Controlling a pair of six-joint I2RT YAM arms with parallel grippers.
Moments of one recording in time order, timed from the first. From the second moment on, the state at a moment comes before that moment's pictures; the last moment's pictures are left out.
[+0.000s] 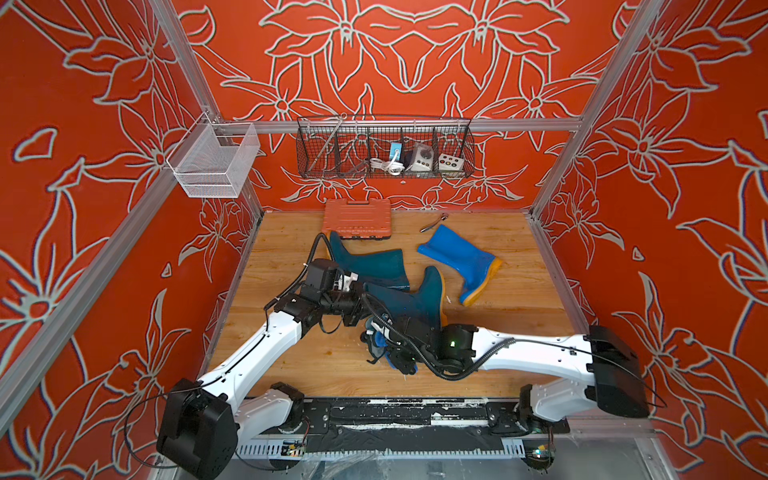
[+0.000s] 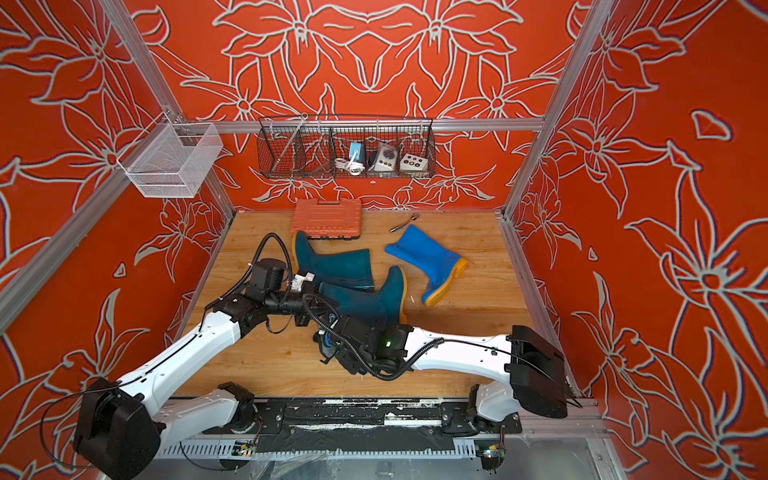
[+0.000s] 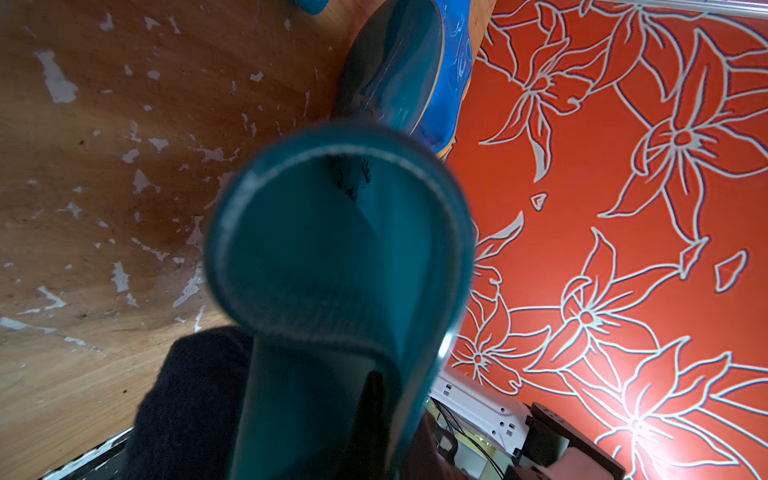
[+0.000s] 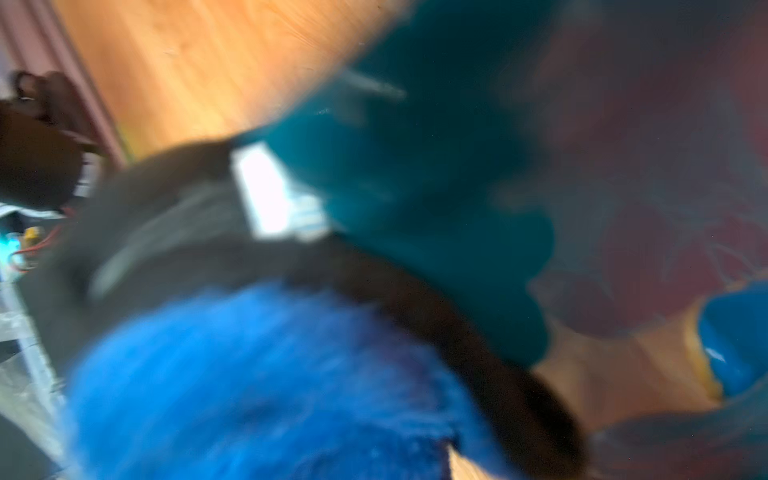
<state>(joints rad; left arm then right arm) -0.34 1.12 0.76 -0.35 0.80 -1.23 1.23 1.43 0.94 -0.45 0.14 0.27</state>
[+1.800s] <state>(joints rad) -0.32 1.27 0.73 -0.58 0.75 -0.64 0.76 1.76 1.41 -1.11 -0.04 0.10</state>
